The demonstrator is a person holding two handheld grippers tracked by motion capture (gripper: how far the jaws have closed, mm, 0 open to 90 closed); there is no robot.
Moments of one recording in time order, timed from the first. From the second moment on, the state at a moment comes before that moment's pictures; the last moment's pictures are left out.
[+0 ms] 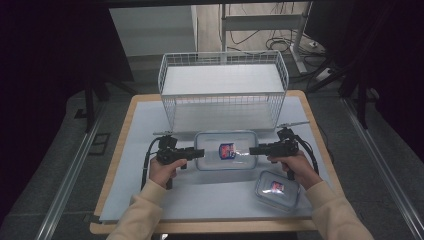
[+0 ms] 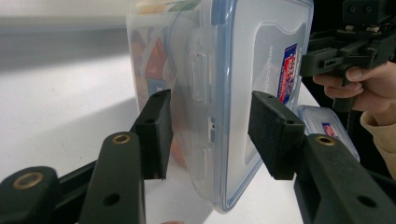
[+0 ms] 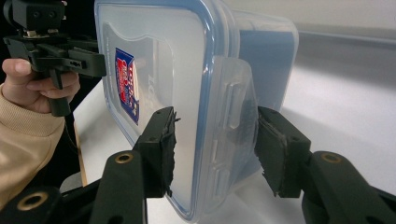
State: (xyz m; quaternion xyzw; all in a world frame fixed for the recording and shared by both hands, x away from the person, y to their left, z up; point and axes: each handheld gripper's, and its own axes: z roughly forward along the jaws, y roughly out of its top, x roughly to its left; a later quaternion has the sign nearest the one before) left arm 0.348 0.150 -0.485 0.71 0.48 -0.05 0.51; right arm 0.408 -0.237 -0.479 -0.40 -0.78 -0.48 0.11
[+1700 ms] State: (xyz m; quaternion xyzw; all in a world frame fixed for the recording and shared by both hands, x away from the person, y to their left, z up) left arm 0.361 0.161 -0.374 0.70 0.42 0.03 0.57; right arm 0.413 -0.227 -0.358 -0.34 -0.77 -0.54 0.01
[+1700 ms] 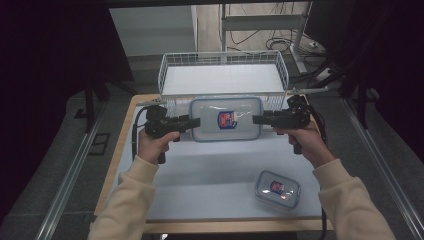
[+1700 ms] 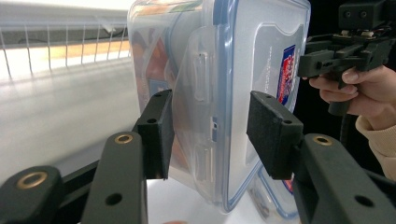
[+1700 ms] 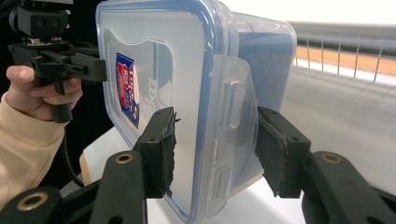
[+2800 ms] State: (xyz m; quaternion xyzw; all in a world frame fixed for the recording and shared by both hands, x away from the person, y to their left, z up) left arm 0.471 0.179 -0.310 0.70 0.41 0.03 0.58; right arm 0.513 -0.211 -0.288 -0.36 -0.76 -0.55 0.00
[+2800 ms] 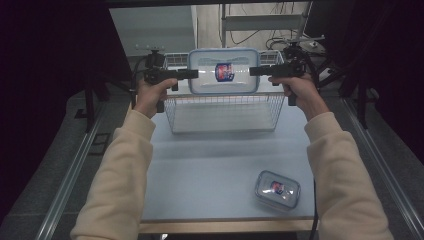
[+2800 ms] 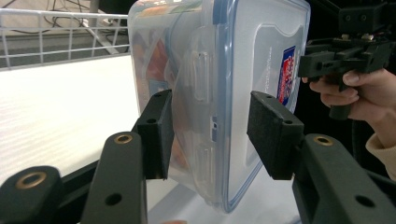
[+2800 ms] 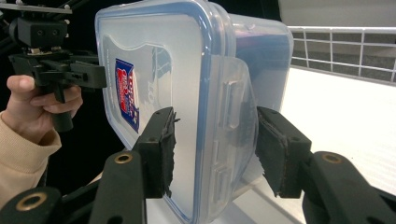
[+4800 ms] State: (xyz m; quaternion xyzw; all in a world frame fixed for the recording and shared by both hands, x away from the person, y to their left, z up) left arm 0.424 0.175 -0.345 0.68 0.46 0.04 0.57; right arm 0.474 -0.184 -0.337 -0.38 -0.78 -0.50 -0.07
